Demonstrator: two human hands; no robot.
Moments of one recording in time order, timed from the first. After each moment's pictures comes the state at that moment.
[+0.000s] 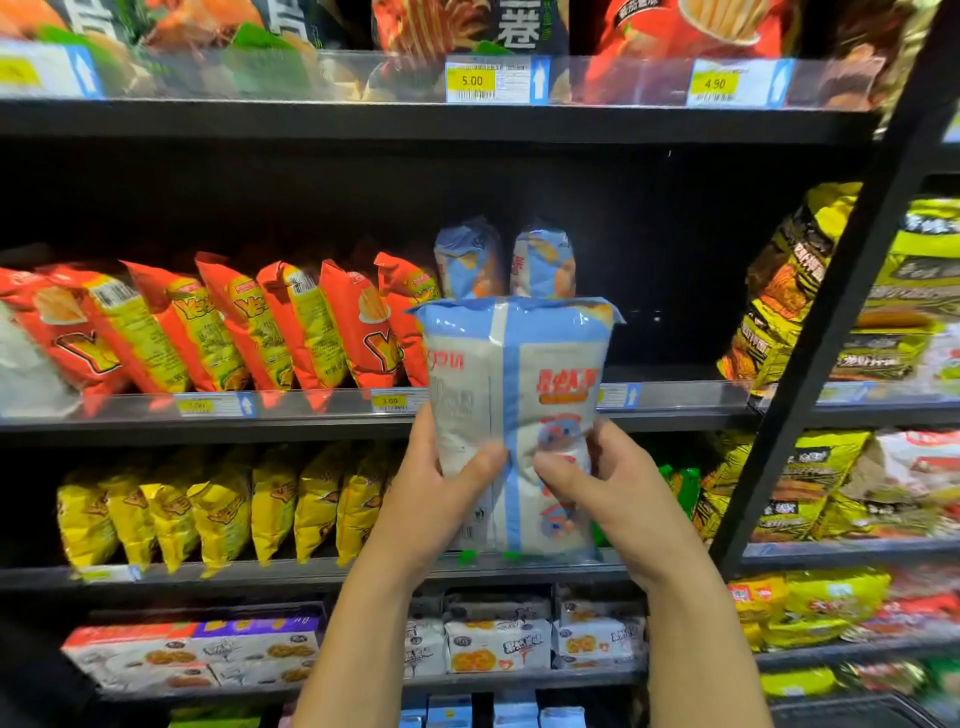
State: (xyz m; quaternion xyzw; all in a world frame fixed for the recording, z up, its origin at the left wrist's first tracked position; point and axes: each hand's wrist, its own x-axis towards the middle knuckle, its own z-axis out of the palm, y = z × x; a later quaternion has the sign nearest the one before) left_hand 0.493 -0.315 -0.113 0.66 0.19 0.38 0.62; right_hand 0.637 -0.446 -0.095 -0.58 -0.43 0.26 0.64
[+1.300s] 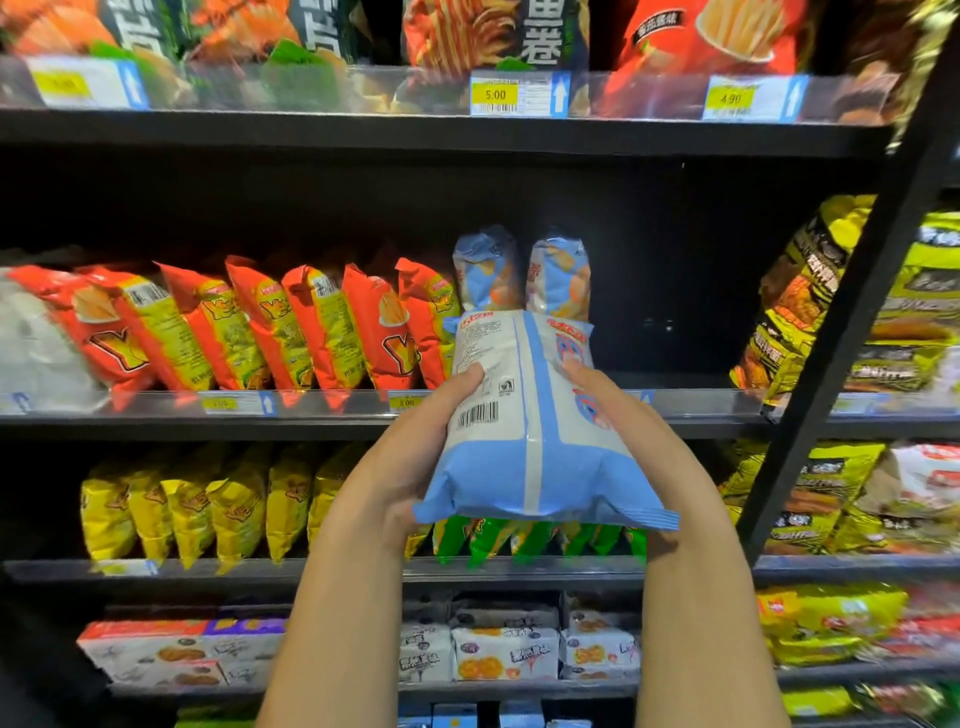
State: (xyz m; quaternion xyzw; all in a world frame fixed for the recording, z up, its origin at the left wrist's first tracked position) left_hand 0.487 -0.301 -0.044 0.53 0.25 0.25 0.77; right_hand 0.678 -0.398 -0.061 -0.60 -0.32 0.36 0.64
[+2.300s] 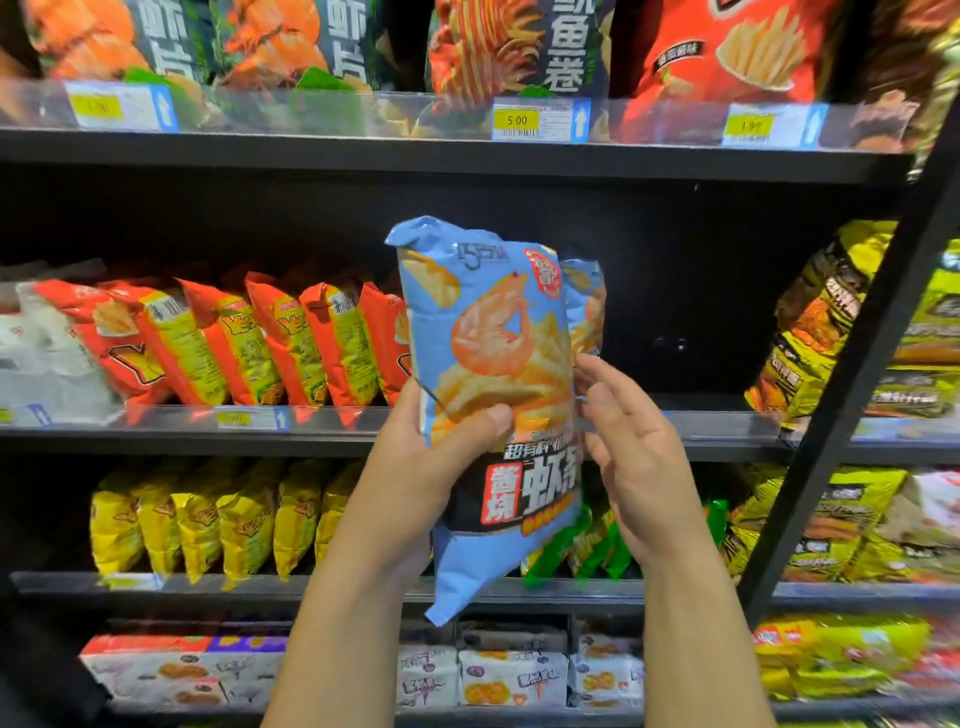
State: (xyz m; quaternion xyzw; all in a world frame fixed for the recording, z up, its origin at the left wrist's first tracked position) left_hand 0.455 -0.324 -0.047 0.59 0.13 0.42 0.68; right_hand 0.618 -0.413 -0.055 -0.47 -0.42 0.20 0.75
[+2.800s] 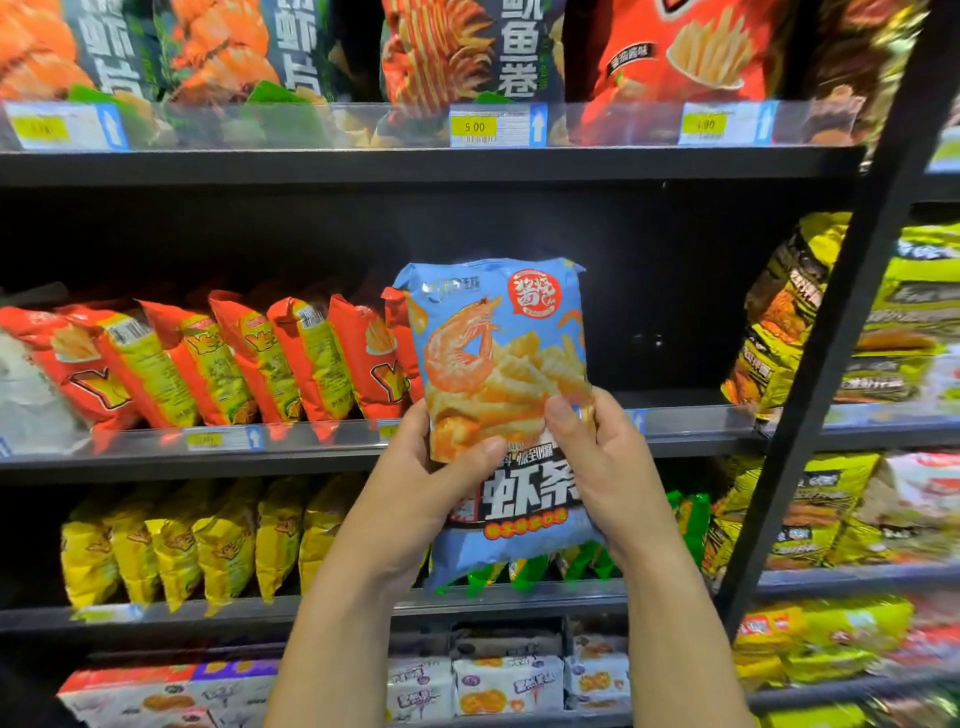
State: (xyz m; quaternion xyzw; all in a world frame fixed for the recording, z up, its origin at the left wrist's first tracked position) left_hand 0.472 -0.321 -0.058 0.62 0.14 0.36 0.69; right_hand 0.628 -0.416 -0.062 -0.55 -0.41 0.20 0.70
